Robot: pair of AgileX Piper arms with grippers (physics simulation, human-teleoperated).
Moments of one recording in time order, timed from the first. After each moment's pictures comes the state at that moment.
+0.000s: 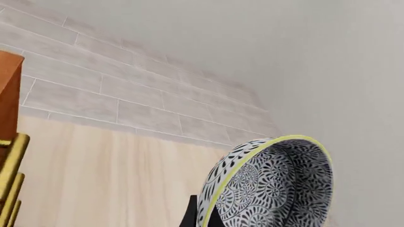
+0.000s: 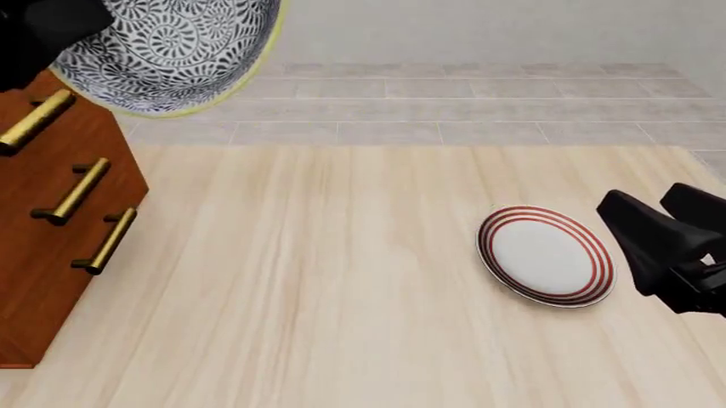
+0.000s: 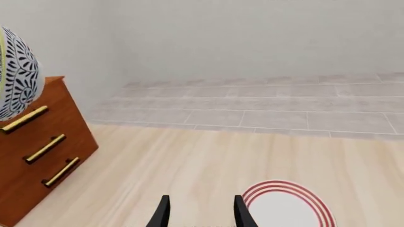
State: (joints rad) left arm -0.35 0.86 -1.01 0.36 -0.56; right arm 0.34 0.40 -0.36 0.05 0.18
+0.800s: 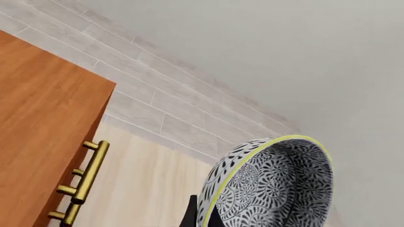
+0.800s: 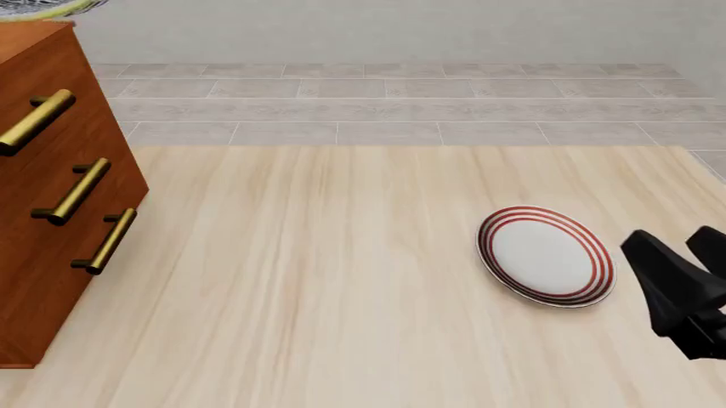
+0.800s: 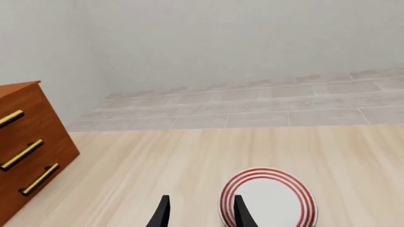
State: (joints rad) left arm -0.09 0.88 -1.30 0.67 -0.58; right arm 0.25 0.22 -0.22 0.07 0.20
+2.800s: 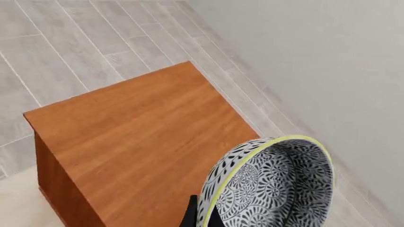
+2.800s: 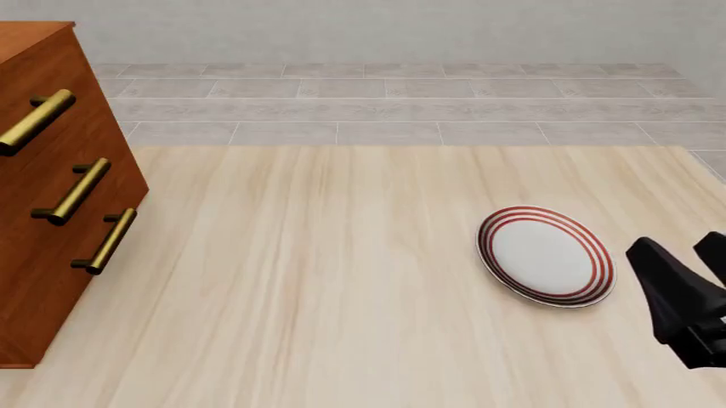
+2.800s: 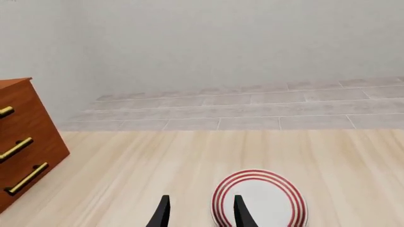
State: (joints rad) left arm 0.53 0.98 -1.34 0.75 -0.55; right arm 0.23 0.18 -0.20 0.07 0.16
